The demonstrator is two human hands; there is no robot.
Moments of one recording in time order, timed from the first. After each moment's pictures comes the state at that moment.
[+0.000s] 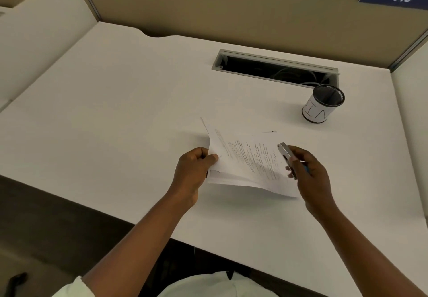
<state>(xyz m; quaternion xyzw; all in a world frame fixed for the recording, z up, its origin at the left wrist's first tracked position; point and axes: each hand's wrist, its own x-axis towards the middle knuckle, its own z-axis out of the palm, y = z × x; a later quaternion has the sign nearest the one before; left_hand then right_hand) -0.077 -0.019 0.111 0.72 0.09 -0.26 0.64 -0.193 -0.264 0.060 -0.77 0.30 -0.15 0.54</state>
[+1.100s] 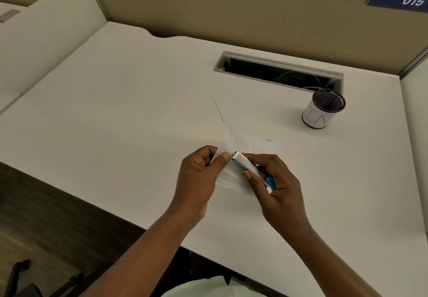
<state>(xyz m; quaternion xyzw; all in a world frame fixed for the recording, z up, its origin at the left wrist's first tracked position) -0.127 -0.057 0.160 0.72 0.01 -0.17 0.68 -0.202 -0.205 0.122 -0.82 0.07 -0.20 0.53</state>
